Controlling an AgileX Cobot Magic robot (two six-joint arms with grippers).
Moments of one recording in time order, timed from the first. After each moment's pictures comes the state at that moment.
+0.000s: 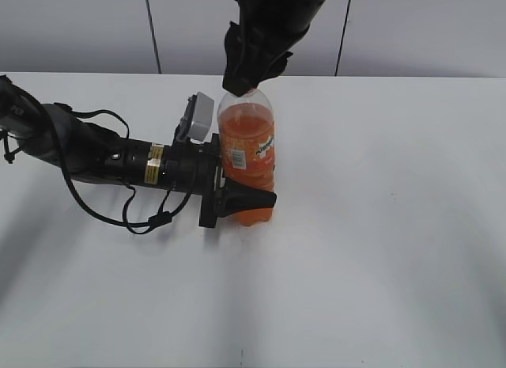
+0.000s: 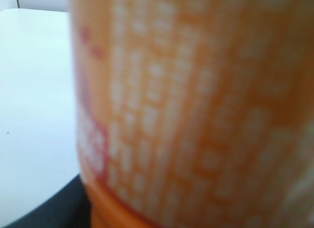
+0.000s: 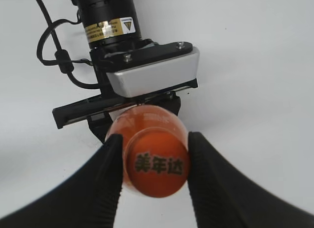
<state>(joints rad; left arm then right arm) -0.30 2.41 -1.33 1.49 -1.22 -0.68 0.67 1.90 -1.78 0.19 1.07 -0.78</state>
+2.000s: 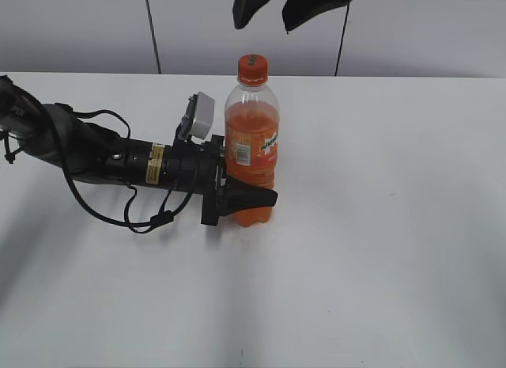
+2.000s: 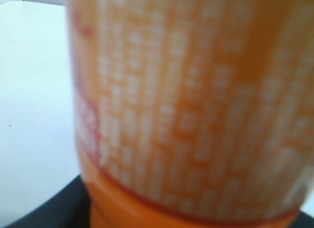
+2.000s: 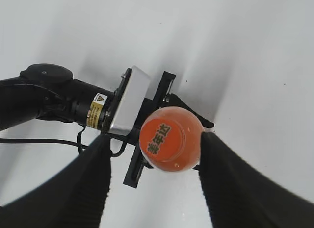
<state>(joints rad) -0.30 2.41 -1.33 1.48 -1.20 -0.71 0.67 1.78 -1.78 0.06 1.04 0.30</state>
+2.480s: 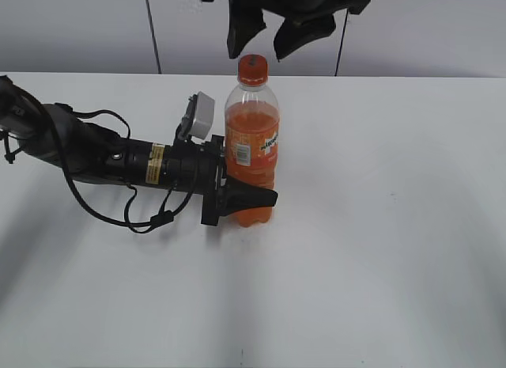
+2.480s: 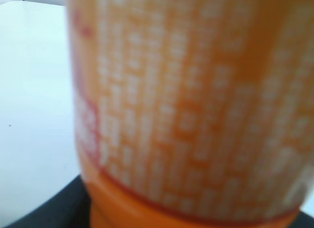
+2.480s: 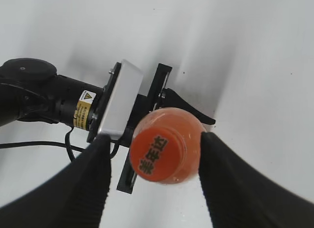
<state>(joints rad) -0.30 2.41 -1.33 1.48 -1.21 -0.71 0.67 1.86 -1.78 0.05 1.03 0.33</state>
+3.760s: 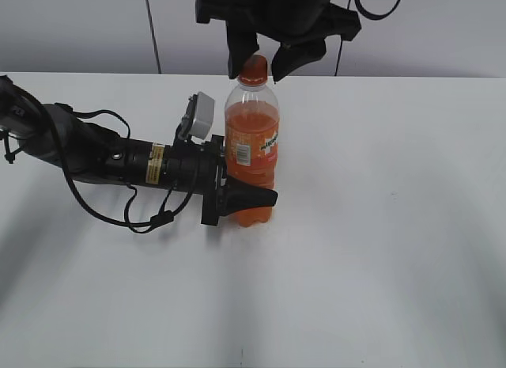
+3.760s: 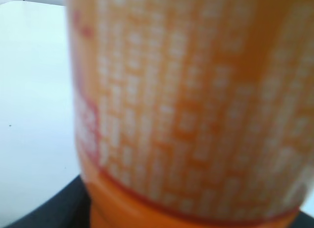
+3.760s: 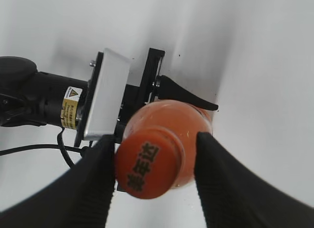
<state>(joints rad) -0.30 2.41 -1.33 1.48 -1.21 -0.71 0.67 1.91 -1.78 0.05 1.04 0.42</state>
